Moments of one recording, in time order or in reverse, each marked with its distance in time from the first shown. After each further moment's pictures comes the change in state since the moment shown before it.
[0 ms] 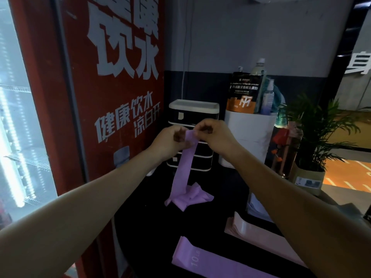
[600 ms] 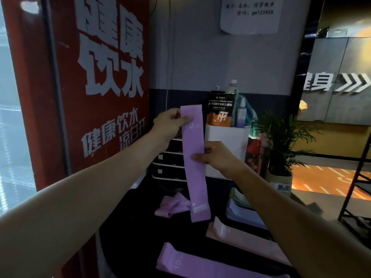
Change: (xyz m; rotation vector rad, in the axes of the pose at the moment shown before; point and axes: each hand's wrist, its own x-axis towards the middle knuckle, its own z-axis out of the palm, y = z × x) left_hand 0.015 0.086 0.007 -0.487 0.093 -0.011; right_hand -0.047 -0.002 -0.047 0.195 -0.100 0.209
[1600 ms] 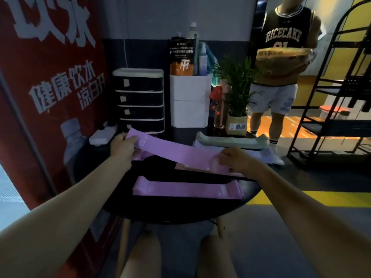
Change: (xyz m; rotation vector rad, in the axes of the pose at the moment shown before) left_hand -0.123 -0.131 0.005 -0.190 0.357 -0.458; right_hand -0.183 0.108 -0.054 -0.278 0.149 0.501
